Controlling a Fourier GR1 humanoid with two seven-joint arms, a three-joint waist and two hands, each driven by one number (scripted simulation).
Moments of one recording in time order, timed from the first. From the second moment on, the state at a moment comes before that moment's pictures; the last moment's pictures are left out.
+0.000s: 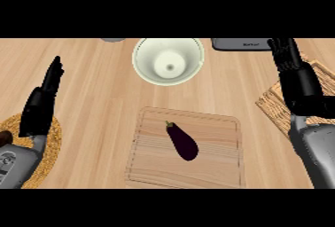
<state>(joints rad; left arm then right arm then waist) -0.28 0.57 -0.28 -1.44 0.14 0.42 -0.02 -0.42 -0.39 0.11 -1.47 -0.16 -0.16 -0.15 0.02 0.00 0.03</state>
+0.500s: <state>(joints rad) -0.30 0.49 -0.31 -1.42 0.27 0.30 0.08 -0.65 -0.25 0.44 -1.42 -0.22 0.28 -0.22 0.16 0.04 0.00</state>
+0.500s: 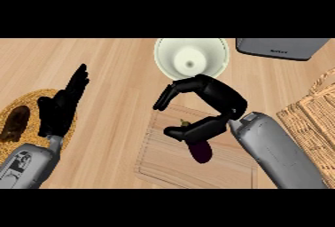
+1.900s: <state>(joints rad) -0.23 0.52 -0.16 -1.34 0.38 0.18 0.13 -1.35 -0.17 0.60 -1.15 0.10 0.75 0.25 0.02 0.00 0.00</state>
